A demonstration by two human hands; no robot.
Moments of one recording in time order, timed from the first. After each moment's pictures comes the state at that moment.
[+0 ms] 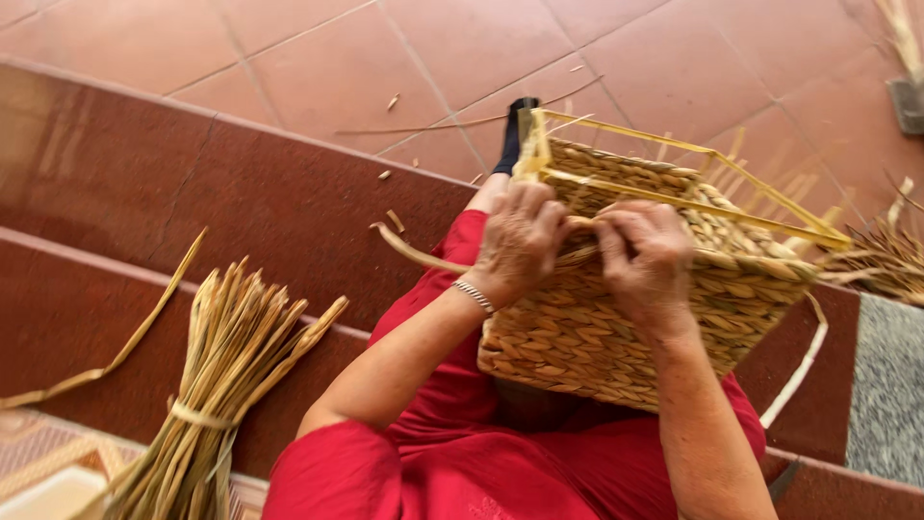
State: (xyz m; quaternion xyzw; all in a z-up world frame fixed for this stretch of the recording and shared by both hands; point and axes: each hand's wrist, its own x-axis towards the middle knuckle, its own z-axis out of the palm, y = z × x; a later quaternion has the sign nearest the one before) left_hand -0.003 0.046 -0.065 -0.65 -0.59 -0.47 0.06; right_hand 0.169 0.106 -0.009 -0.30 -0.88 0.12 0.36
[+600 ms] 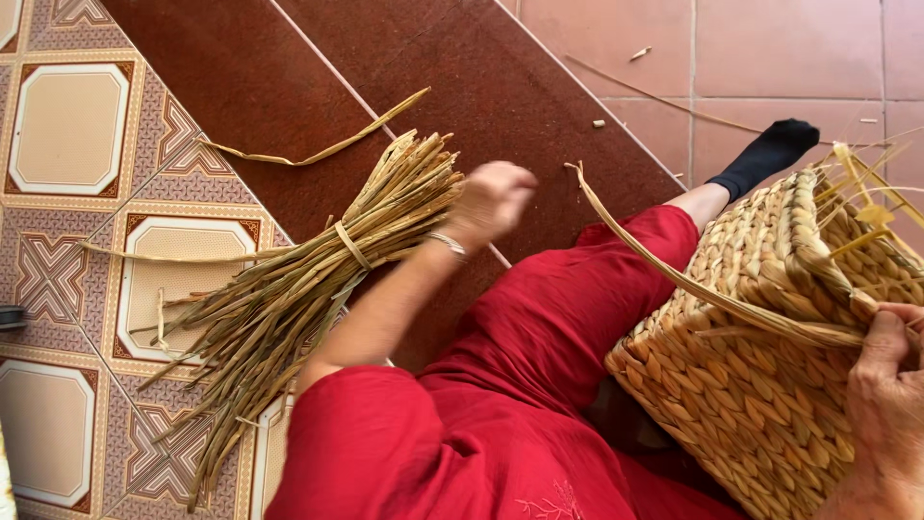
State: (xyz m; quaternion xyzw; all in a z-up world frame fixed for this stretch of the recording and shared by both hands) left_hand -0.189 -0.157 -0.189 -0.50 -0.77 -0.39 0.08; right_hand 0.207 0.133 -0.083 -0.38 -0.87 0.22 0.22
